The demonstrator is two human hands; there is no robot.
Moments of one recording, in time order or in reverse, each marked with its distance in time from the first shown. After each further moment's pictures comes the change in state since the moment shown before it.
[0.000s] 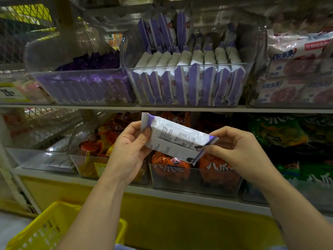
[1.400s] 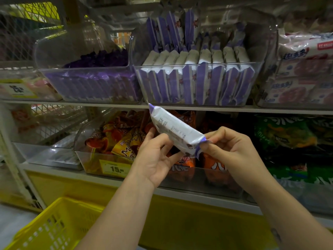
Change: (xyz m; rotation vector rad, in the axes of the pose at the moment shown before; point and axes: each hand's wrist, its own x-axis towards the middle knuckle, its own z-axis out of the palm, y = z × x) left_hand -0.005 -0.007 0.041 -0.318 0.171 -0.354; right_hand -0.006 -0.018 0.027 0.371 -0.030 -0.012
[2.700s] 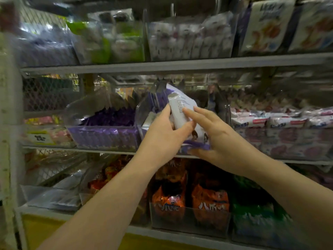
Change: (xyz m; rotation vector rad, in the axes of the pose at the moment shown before) left_hand -0.053 0.100 0.120 1.031 -0.240 0.712; right_hand 0.042 -0.133 -0.016 -1.102 -0.185 -0.391
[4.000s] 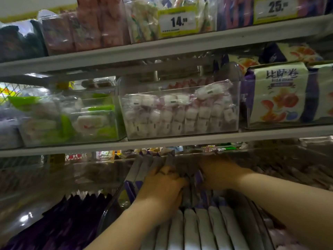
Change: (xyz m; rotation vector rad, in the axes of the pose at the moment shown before) left_hand 0.213 -0.092 0.001 1.206 -0.220 0.455; right_hand 0.198 0.149 -0.025 -0.462 -0.155 0.124
